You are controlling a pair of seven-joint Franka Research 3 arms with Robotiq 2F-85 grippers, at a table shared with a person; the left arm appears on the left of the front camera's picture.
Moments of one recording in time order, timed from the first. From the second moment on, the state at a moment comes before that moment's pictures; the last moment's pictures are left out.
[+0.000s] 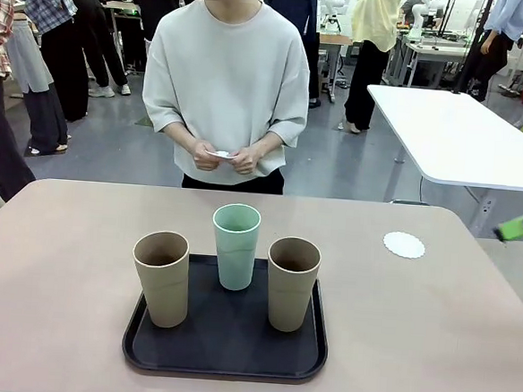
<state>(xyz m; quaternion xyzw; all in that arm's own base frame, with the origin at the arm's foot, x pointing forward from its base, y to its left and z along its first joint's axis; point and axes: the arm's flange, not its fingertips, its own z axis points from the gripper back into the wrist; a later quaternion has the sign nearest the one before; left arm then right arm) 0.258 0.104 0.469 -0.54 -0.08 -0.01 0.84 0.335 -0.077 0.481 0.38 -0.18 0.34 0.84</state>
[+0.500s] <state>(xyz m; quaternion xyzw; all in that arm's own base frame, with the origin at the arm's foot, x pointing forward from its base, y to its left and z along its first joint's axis) 0.258 0.104 0.469 -0.54 -0.08 -0.01 0.84 0.362 0.003 0.456 0.31 -0.32 0.46 0.77</state>
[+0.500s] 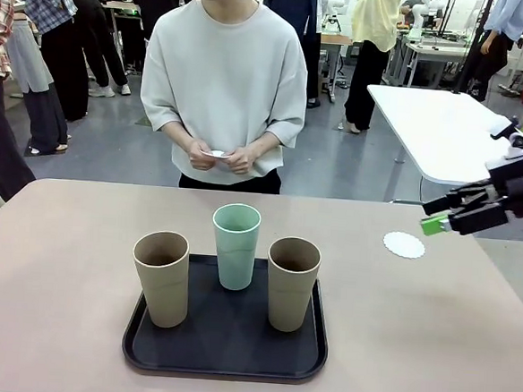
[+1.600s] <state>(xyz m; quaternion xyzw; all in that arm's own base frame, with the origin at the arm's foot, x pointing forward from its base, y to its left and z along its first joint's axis) 0.258 0.104 0.469 -0.54 -0.08 -0.01 0.84 0.382 0.019 0.438 0.25 -0.40 0.54 0.69</state>
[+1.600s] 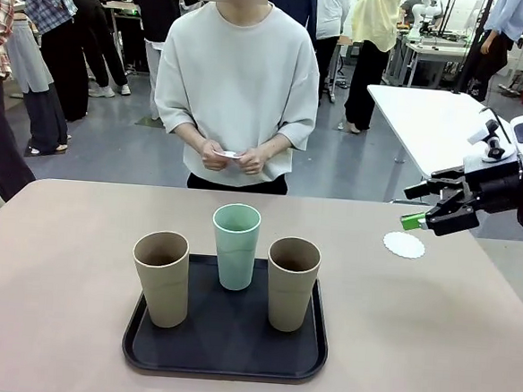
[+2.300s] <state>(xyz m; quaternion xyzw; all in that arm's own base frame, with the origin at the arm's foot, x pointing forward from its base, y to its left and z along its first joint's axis) 0.258 0.104 0.469 -0.54 -0.08 -0.01 0.84 0.382 0.044 0.321 0.41 -0.37 0.55 0.63</state>
